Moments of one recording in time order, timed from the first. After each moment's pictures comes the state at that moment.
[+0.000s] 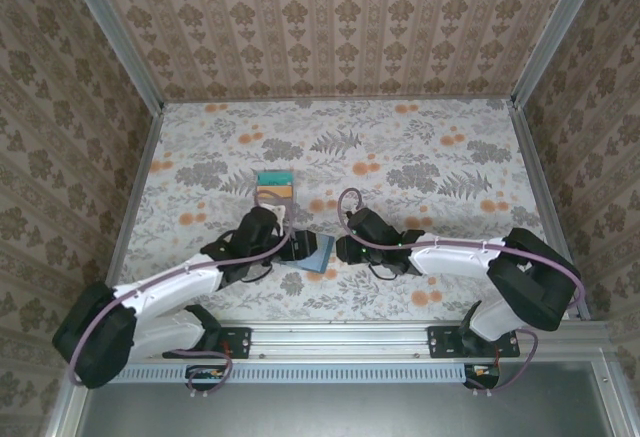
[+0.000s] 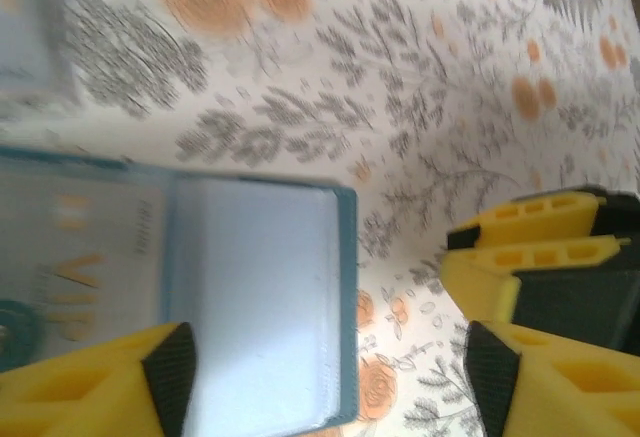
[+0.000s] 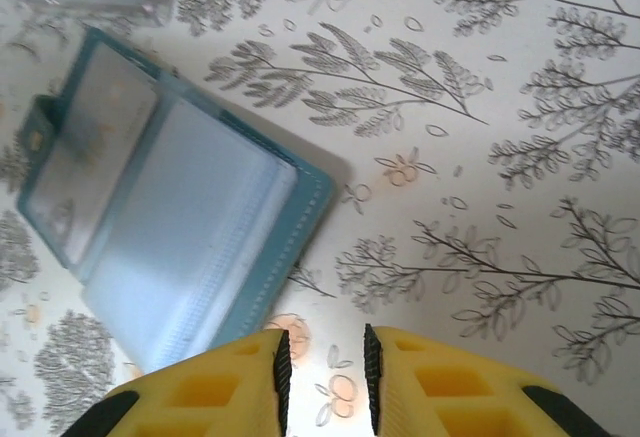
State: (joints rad) left arm -0.74 1.07 0.44 -0.05 0.18 -0.70; right arm 0.85 1.48 0.67 -0.03 0.02 0.71
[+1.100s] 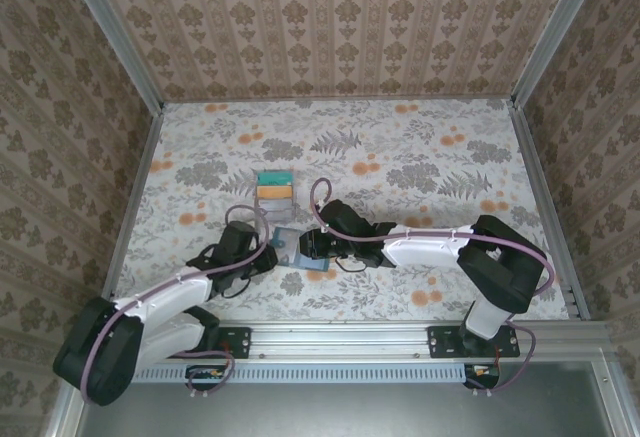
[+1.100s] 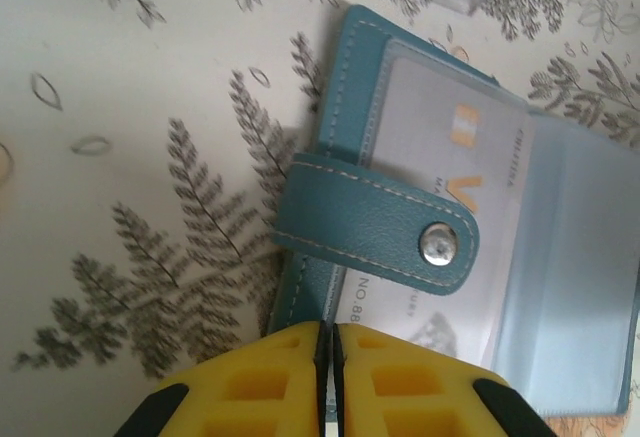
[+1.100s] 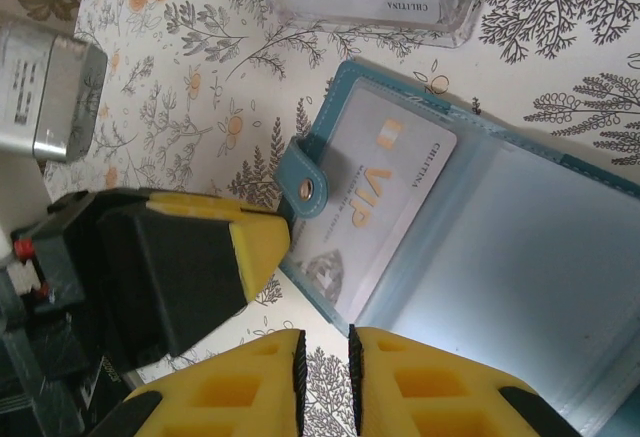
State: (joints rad) left arm -0.59 1.02 0.25 -0.11 0.13 -0.75; right arm 0.93 1.66 0.87 0.09 -0.15 0.82
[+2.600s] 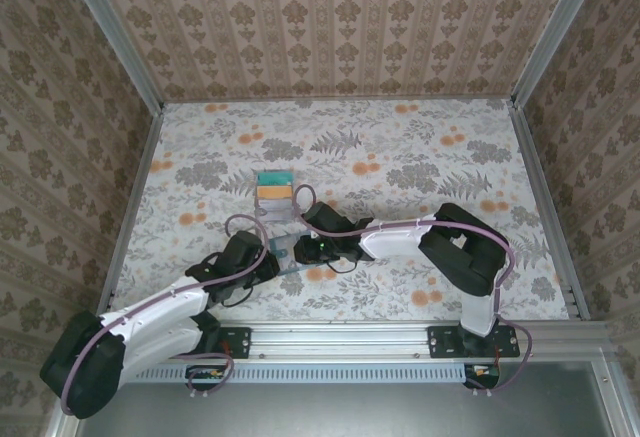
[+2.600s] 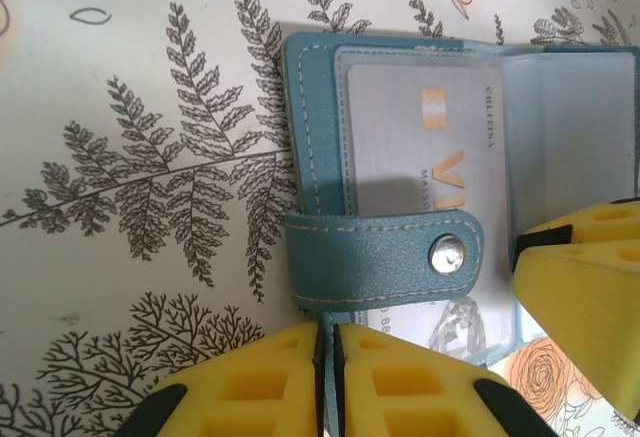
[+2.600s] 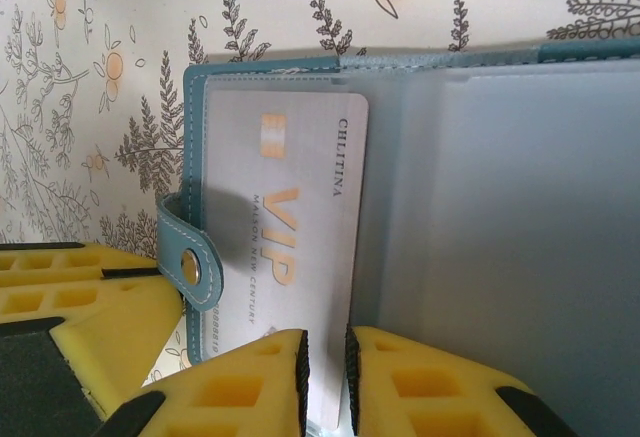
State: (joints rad) left arm -0.70 0.91 0.24 -0.22 0.04 -0.89; right arm 0.93 1.87 1.00 -0.01 -0.22 0.81
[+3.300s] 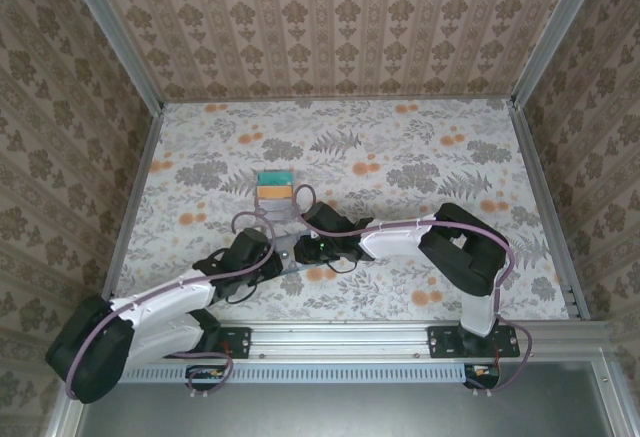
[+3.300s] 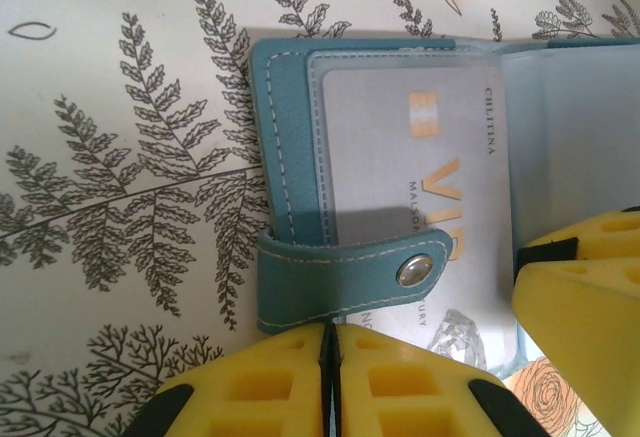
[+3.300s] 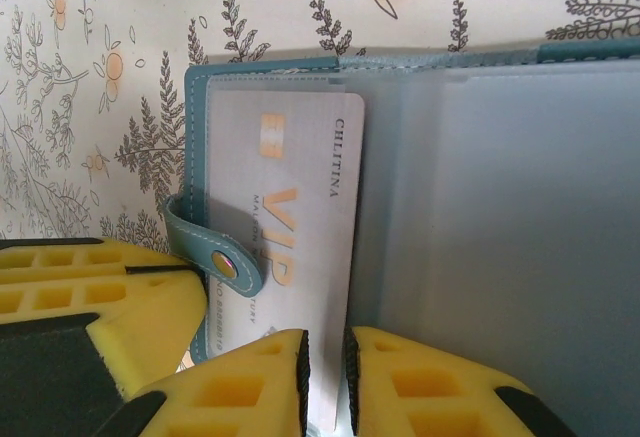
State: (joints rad) left arm -0.73 1.02 0.27 -0.17 0.02 -0.88; right arm 0.93 1.87 1.00 -0.01 -0.22 0.81
